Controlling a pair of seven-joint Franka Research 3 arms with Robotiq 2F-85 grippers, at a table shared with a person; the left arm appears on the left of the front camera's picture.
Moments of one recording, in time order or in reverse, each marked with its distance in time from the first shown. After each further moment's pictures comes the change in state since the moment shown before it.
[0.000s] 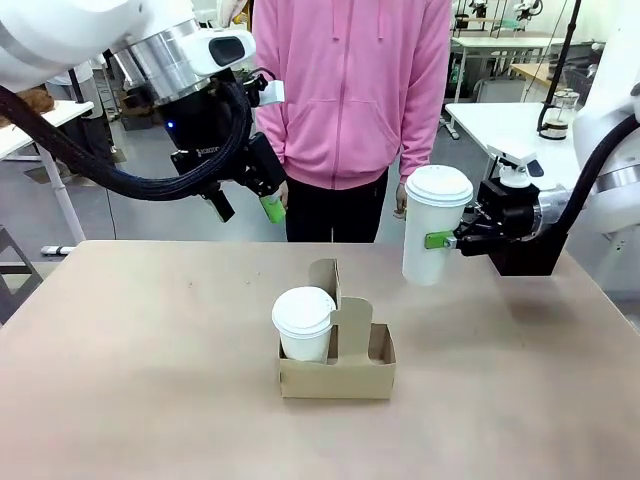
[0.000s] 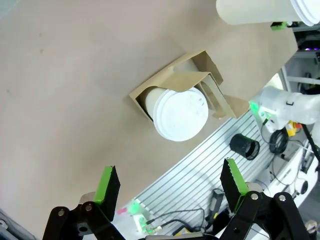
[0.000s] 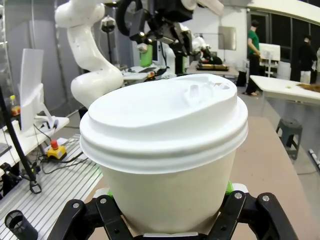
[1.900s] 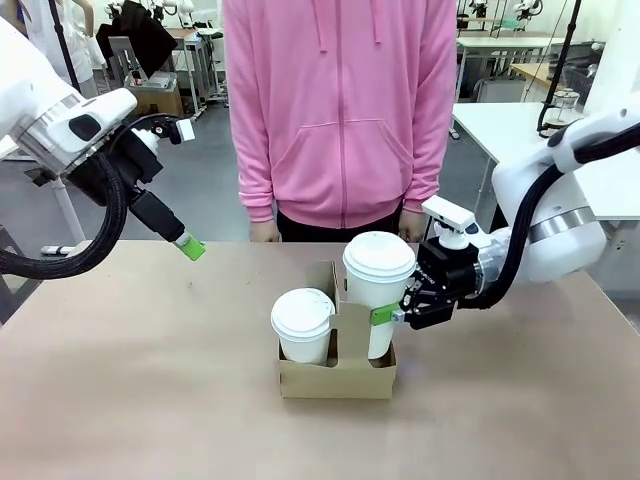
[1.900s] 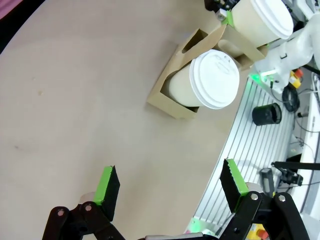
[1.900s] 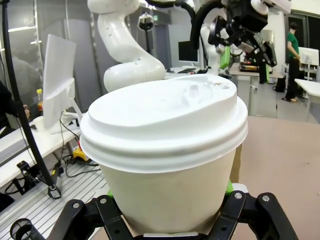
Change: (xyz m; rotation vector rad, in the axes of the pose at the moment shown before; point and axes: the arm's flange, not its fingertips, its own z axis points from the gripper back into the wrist) left arm -0.072 0.125 -0.026 -0.188 -0.189 -0.403; right arm -0.062 0.045 -0.112 0.188 -0.017 -0.048
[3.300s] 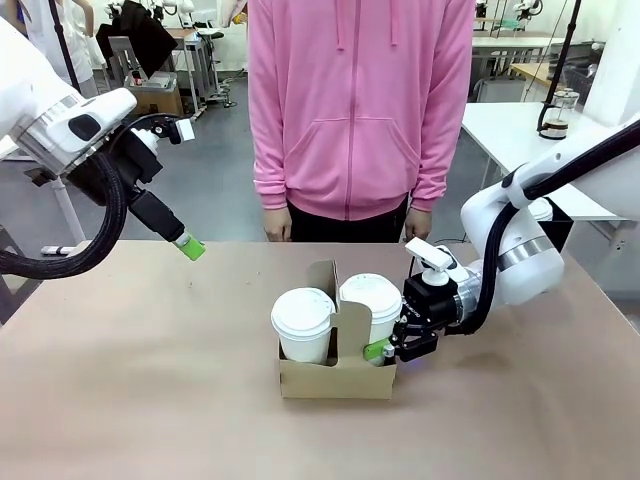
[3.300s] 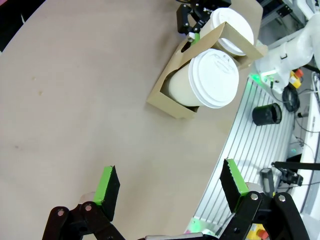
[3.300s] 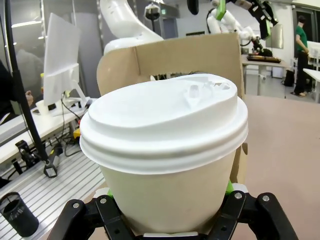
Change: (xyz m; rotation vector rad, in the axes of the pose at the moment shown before) left arm 0.000 0.000 0.000 0.001 0.000 0.000; right arm -0.073 -0.026 0.003 0.050 0.030 -0.008
